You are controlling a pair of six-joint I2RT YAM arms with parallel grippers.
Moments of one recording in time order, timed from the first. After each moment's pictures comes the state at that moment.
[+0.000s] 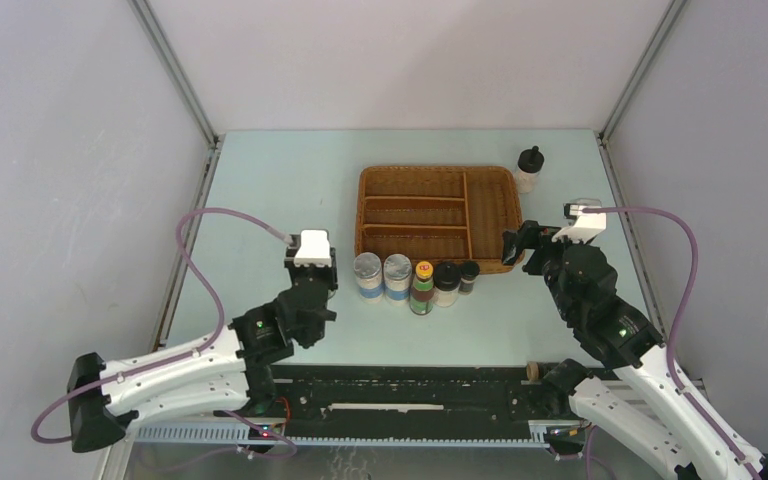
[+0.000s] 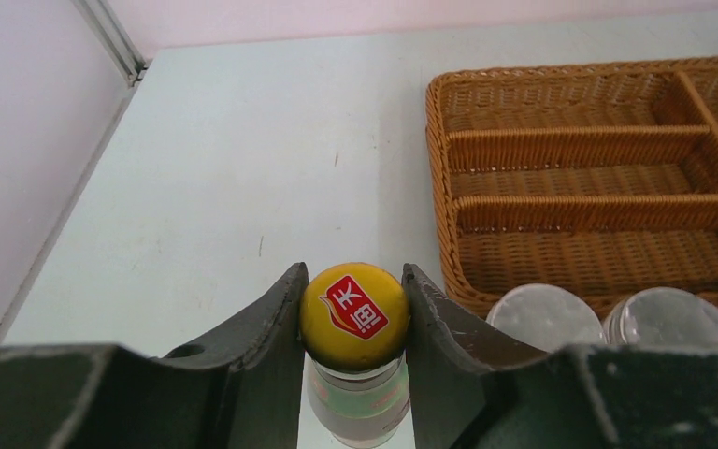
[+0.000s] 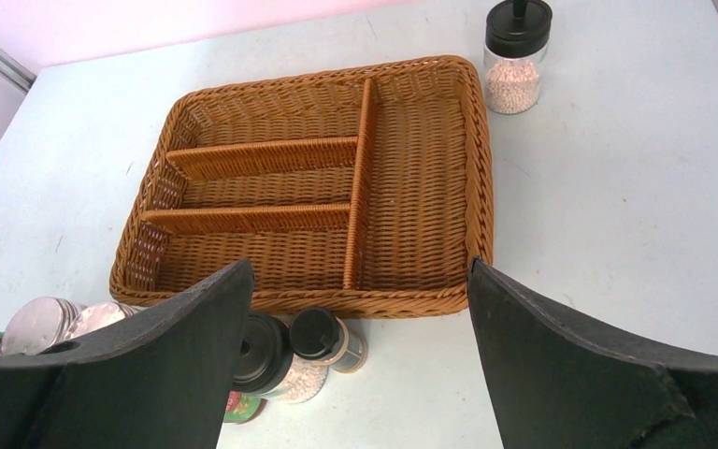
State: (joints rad) left arm -1.13 0.79 0.55 0.03 -1.15 -0.12; right arm 0.61 0.60 0.77 -0.40 0.48 0.35
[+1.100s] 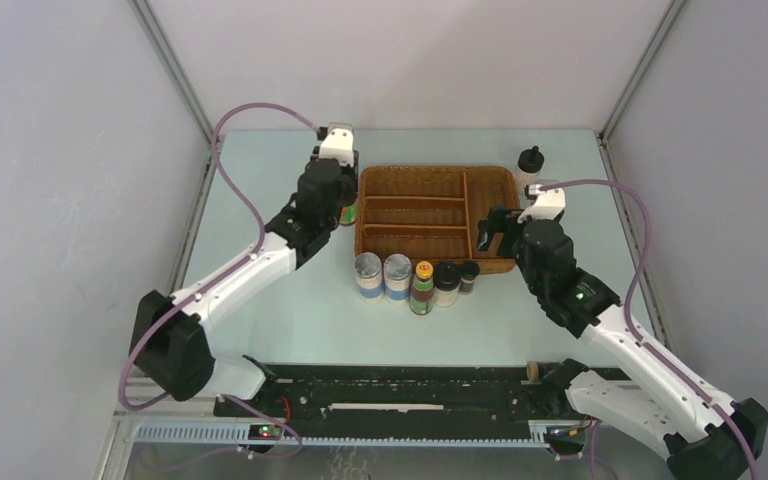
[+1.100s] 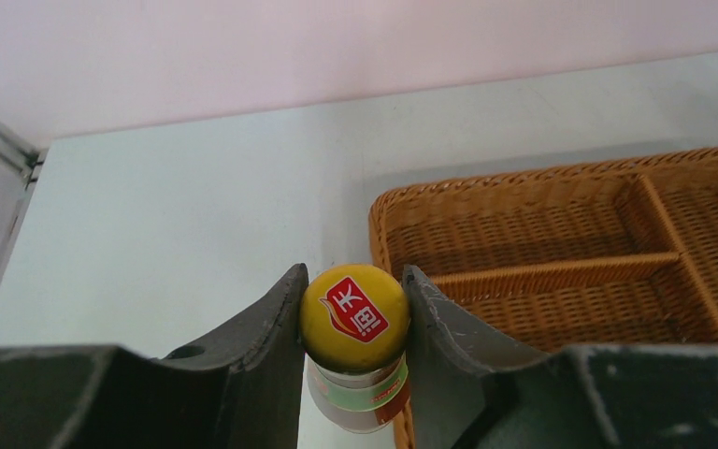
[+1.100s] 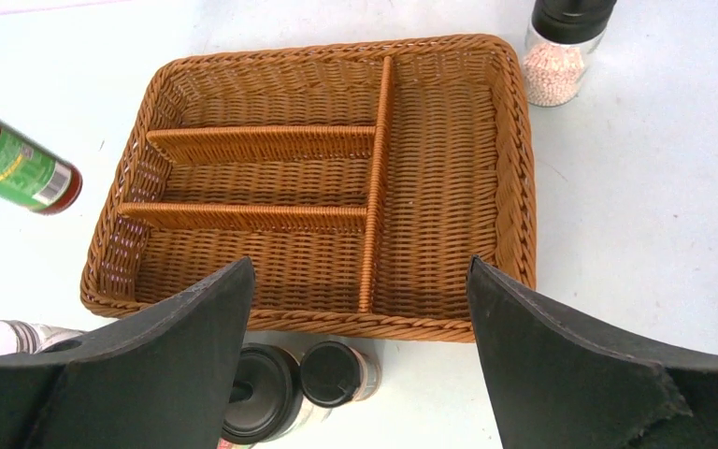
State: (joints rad) left arm -0.59 1.36 1.06 0.11 -0.50 -0.03; right arm 0.61 0.84 0.77 -0.23 0.46 0.33
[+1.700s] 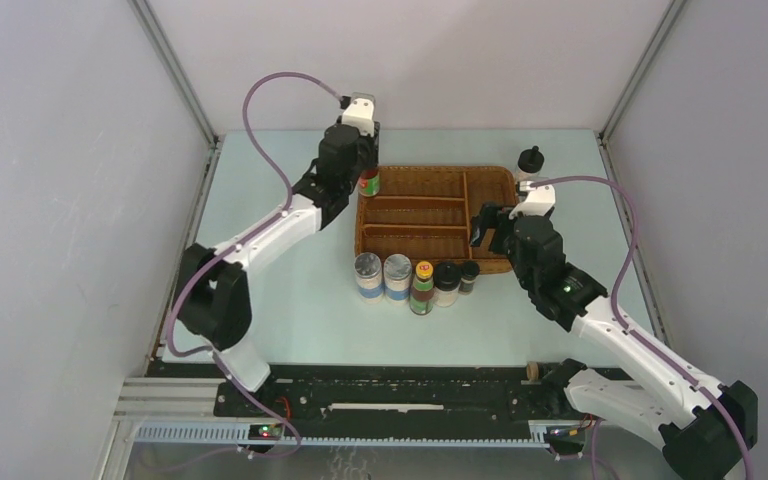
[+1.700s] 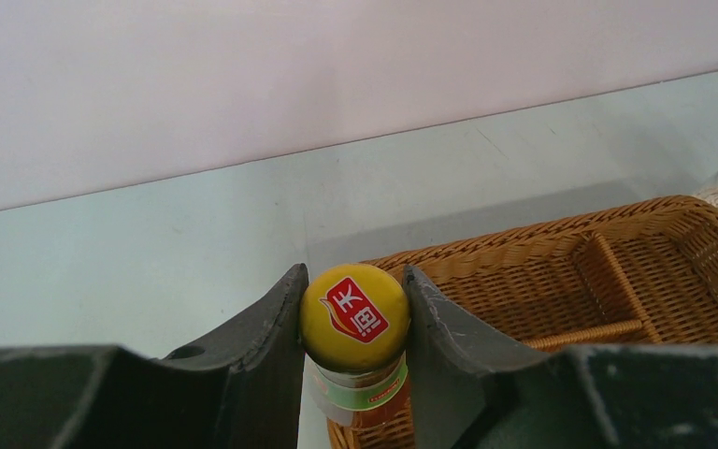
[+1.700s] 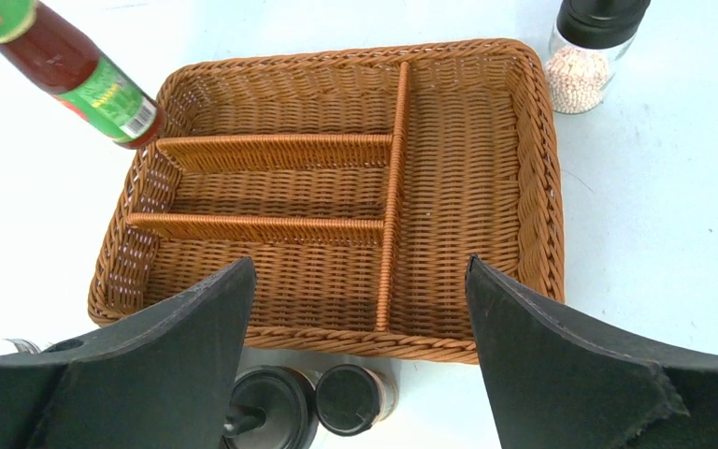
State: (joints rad) left arm -0.53 1.66 1.35 0.16 -0.32 -0.02; right arm 0.61 0.92 0.75 -0.12 0.44 0.34
